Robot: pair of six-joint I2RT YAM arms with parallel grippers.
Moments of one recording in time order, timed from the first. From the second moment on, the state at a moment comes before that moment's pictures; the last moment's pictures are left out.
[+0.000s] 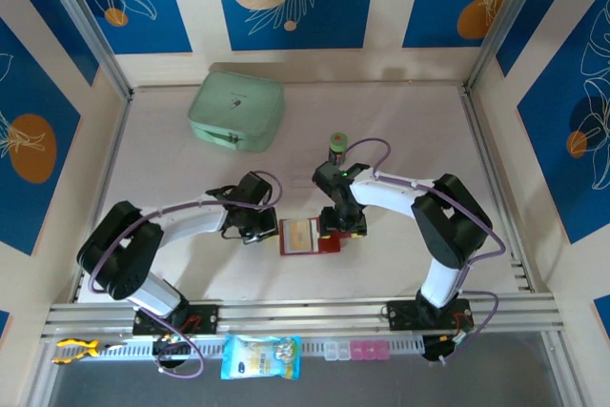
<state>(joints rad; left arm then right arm) -0.67 1.53 0.77 -0.42 0.28 -0.91 0.72 1.74 1.07 -0.90 -0.09 0.68</state>
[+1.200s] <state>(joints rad) -0.76 1.59 0.83 -0.38 0.35 -0.88 0.73 1.62 0.96 -0.56 -0.43 0.71</state>
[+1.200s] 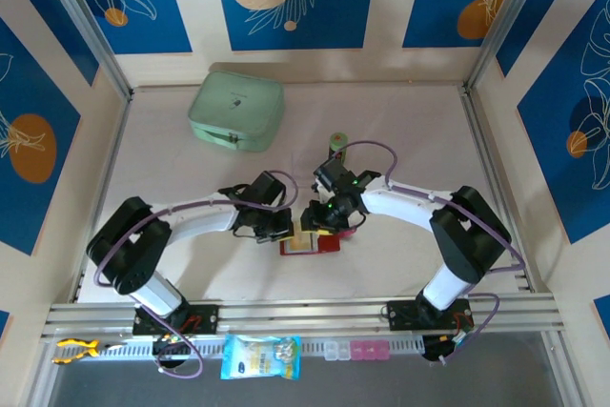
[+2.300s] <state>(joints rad) -0.76 1.62 0.85 -0.40 0.33 -0.88 0.73 1.69 0.91 -0.41 -0.47 0.73</state>
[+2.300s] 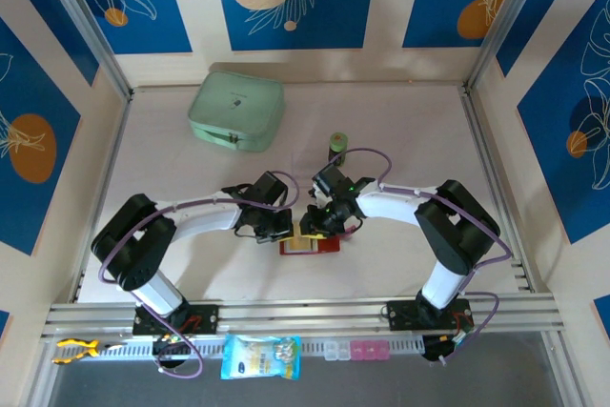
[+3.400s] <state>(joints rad) -0.76 1.59 0.83 -0.42 0.32 -0.89 0.73 1.65 0.89 -0.46 -0.41 0.71</state>
